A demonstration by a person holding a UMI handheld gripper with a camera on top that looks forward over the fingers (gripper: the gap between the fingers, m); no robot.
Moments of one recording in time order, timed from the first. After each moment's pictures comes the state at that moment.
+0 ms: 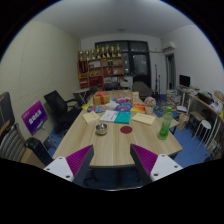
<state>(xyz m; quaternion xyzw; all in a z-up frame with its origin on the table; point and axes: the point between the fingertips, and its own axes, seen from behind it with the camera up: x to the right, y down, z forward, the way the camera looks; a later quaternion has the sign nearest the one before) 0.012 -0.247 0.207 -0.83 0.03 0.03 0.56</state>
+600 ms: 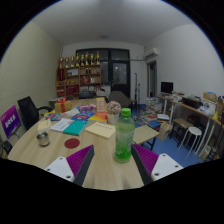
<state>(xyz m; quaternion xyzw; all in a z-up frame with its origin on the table) 0.279 -0.091 0.127 -0.79 0.09 -0.05 0.60</state>
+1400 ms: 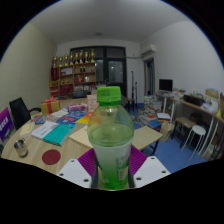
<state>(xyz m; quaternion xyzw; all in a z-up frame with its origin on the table) 0.331 0.064 0.079 -0.79 0.11 -0.06 0.60</state>
